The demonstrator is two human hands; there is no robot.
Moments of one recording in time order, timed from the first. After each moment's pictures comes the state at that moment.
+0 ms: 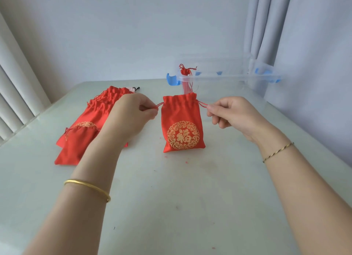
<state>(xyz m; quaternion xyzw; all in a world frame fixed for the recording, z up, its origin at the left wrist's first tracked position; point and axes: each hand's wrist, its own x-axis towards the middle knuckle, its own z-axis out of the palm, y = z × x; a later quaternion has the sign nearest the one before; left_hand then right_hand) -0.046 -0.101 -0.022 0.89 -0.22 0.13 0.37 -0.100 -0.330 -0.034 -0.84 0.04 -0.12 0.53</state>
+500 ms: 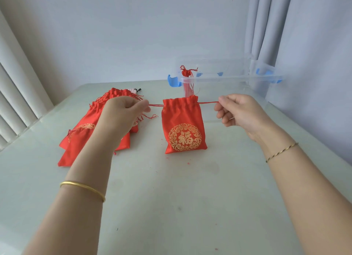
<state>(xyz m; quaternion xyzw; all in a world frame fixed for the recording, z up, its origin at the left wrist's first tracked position) -0.043 -0.088 -0.022 0.84 -0.12 0.09 0.52 -0.099 -0.333 -0.033 -0.80 0.08 -0.17 0.57</state>
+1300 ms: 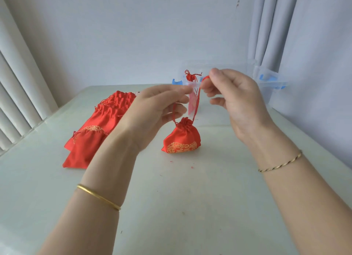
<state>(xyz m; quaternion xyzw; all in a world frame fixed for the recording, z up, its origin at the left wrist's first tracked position) -0.080 -0.119 0.008 0.64 -0.25 -0.10 0.72 -0.118 -0.270 0.013 -0.70 -0.06 -0.30 0.64</state>
